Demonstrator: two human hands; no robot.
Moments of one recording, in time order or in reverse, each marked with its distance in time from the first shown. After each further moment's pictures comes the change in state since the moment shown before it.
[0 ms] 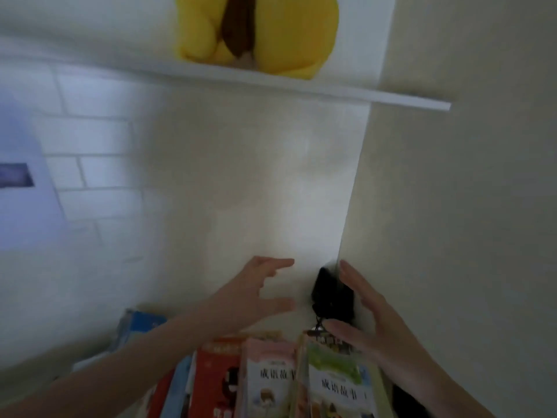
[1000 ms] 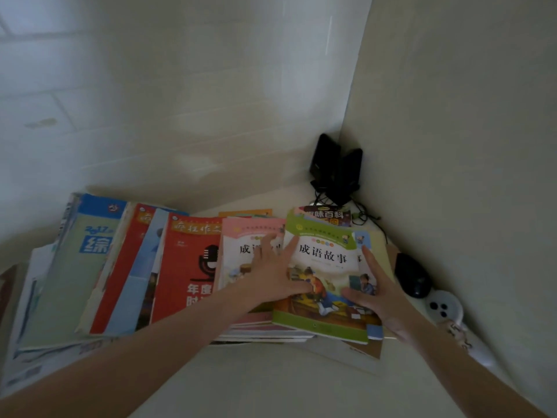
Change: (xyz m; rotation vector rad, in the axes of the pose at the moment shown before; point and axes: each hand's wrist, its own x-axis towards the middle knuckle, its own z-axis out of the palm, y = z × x) left_hand 0.033 -0.143 0.228 0.207 -0.372 -0.461; right_hand -0.039 0.275 -0.014 0.336 0.049 0.601
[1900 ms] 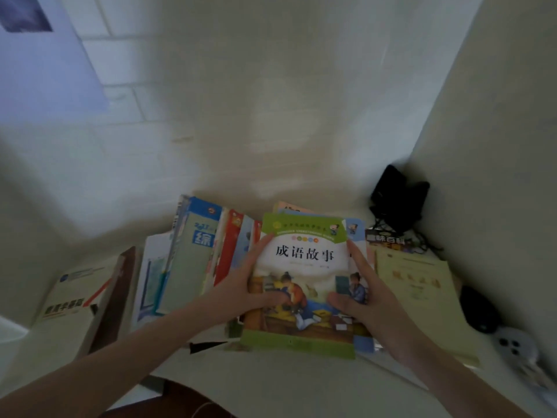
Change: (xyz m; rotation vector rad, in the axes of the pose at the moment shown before) left_hand -0.152 -0.132 -0.075 -0.718 0.204 0.201; right_hand -0.063 -0.066 0.173 -0.200 -0.212 -0.241
